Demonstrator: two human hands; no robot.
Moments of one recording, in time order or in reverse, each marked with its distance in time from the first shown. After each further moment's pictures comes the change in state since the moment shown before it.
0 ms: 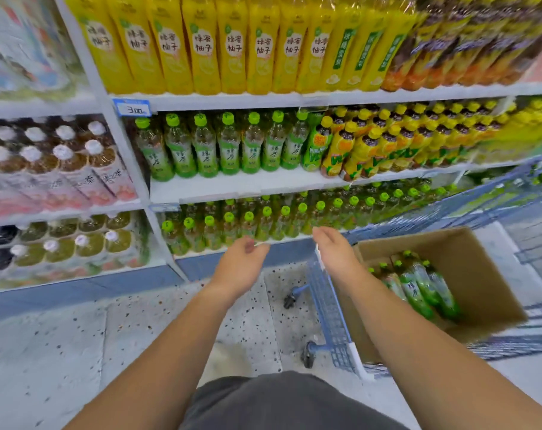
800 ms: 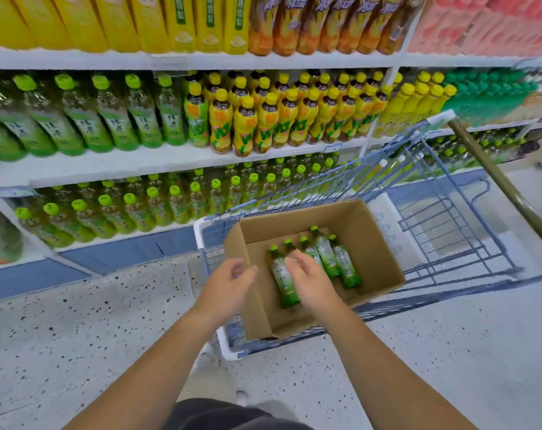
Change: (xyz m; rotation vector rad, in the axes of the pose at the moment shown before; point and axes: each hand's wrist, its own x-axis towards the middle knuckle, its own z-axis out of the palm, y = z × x) left_hand -0.062 0.036 0.281 -0.028 -0.124 -0.011; right_hand -0.054 0.164 -0.221 0.015 -0.002 0.091
